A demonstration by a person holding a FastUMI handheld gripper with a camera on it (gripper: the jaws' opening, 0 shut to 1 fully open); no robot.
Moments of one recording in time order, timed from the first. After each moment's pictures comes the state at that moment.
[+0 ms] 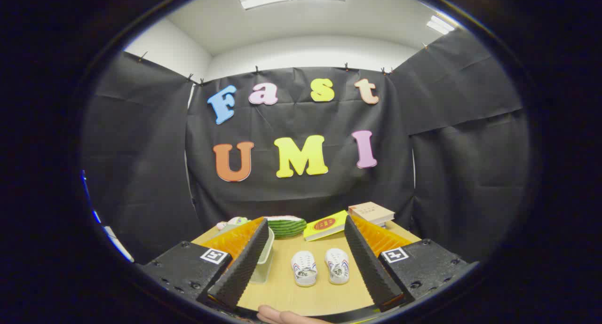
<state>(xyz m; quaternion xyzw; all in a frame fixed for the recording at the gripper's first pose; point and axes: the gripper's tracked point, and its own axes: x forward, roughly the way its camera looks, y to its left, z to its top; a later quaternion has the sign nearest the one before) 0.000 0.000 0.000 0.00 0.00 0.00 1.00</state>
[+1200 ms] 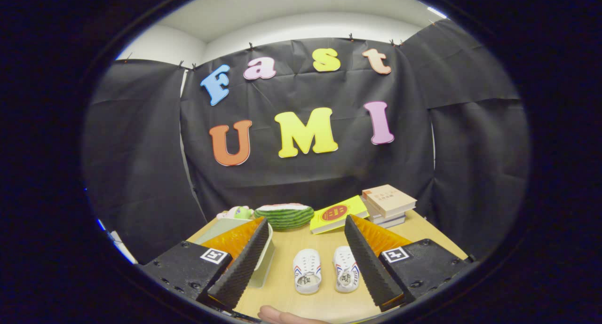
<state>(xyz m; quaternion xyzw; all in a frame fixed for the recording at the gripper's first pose) 0.151 -0.015 -0.029 0.03 0.09 0.05 0.99</state>
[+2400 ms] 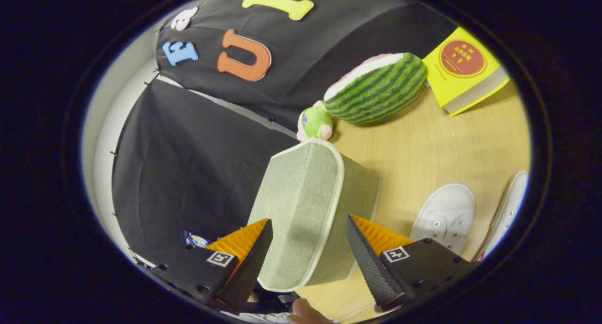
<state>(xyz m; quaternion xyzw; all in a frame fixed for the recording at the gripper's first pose) 0.332 0.127 -0.249 0.31 0.48 0.36 0.73</state>
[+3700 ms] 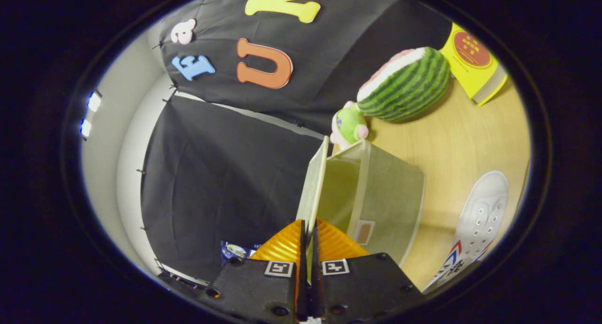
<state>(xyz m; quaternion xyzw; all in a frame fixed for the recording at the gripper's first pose) 0.309 0.166 -0.167 0.37 0.44 0.41 0.71</state>
